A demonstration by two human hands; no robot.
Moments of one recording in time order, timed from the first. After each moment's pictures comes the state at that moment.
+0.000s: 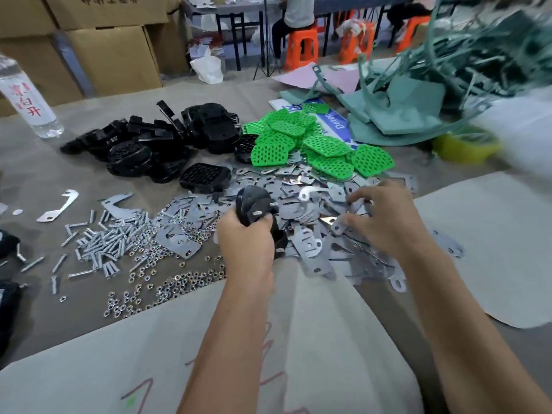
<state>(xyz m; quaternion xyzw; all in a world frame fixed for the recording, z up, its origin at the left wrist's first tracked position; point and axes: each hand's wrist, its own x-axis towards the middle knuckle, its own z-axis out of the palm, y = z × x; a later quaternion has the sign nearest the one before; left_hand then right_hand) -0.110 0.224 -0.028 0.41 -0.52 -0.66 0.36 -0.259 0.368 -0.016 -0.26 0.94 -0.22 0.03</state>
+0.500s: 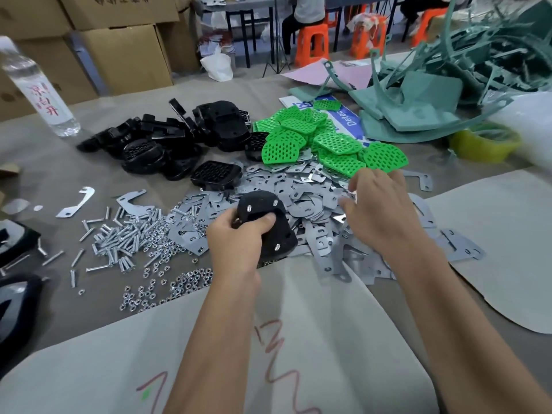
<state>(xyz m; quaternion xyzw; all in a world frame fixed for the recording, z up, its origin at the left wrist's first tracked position) -0.089 0.207 -0.022 0.43 -0.48 -0.69 0.32 -0.235 0.337 -0.008 -0.32 0.93 -0.16 -0.05</state>
